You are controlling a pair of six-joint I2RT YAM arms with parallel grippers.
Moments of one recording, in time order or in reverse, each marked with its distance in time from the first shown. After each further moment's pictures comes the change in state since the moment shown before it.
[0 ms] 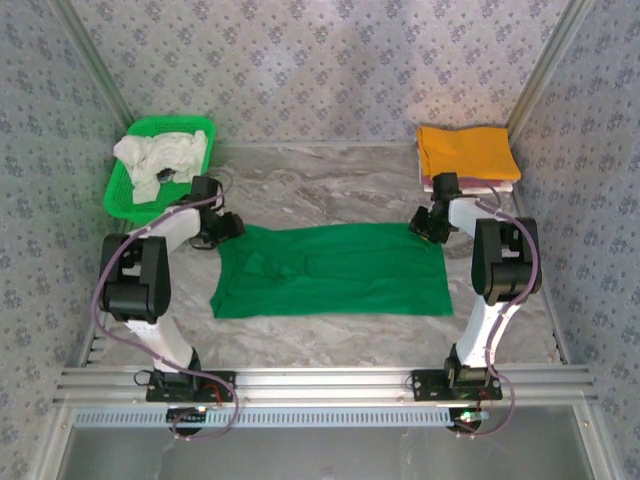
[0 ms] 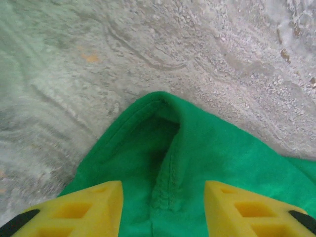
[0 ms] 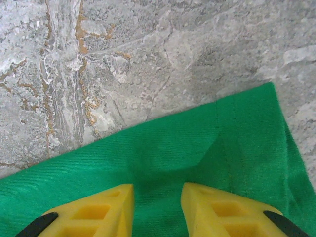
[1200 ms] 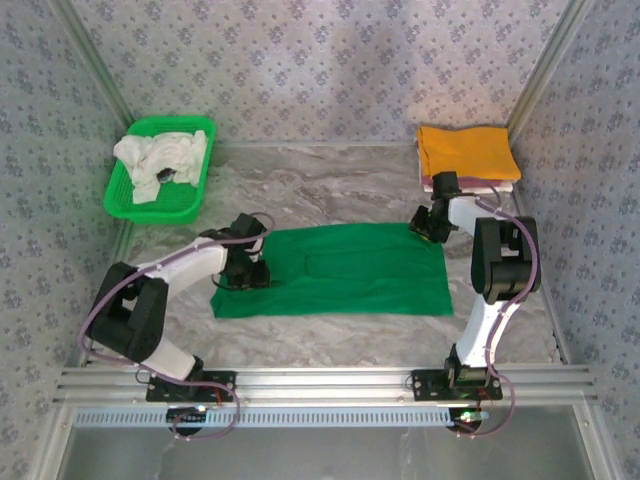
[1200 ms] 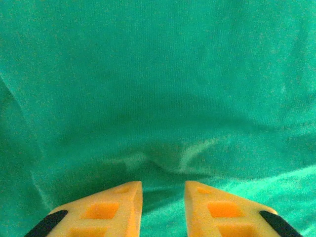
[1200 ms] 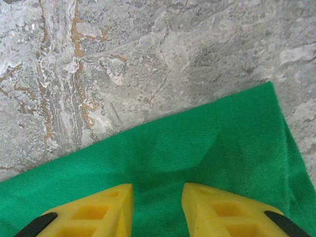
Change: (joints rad) left arm -0.367 -0.209 -0.245 -0.212 -0.011 -0.049; right arm 0.001 0.010 0.016 -0.018 0.005 0.015
